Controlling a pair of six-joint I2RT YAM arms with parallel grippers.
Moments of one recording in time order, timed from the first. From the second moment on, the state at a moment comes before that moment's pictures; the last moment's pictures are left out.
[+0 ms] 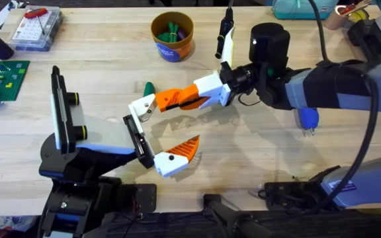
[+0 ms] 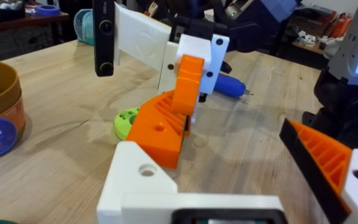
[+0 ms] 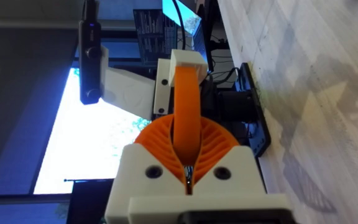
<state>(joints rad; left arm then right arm) -0.11 0.00 0.00 -0.08 1.00 -0.09 0.45 1.68 0.69 0.63 -1.43 1.14</state>
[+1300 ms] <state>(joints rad) -0.11 0.00 0.00 -0.09 1.00 -0.10 0.51 1.69 0.69 0.61 -1.46 1.15</state>
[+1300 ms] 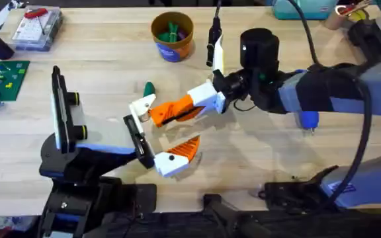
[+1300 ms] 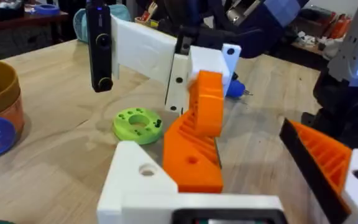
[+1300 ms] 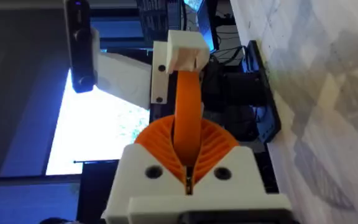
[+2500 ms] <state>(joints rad) -0.11 0.00 0.00 -0.09 0.99 -0.10 0.53 1.69 0.69 0.68 -1.39 1.21</state>
